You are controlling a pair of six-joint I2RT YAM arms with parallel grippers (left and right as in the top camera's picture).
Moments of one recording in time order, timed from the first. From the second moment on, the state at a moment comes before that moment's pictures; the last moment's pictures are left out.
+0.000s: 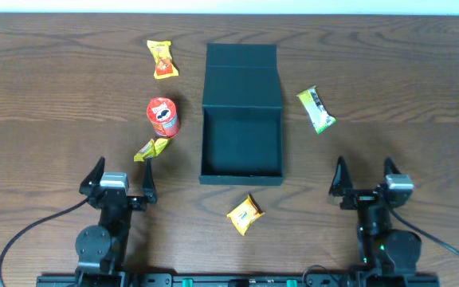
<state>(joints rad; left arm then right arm) -0.10 0.01 0.01 0.01 -0.03 0.01 -0.01 0.01 0.01 0.07 -0.04 0.16</state>
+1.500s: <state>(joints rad) -0.10 1.75 1.73 -1.15 0.12 -0.04 0.01 1.61 1.52 -1.06 -0.13 0.13</state>
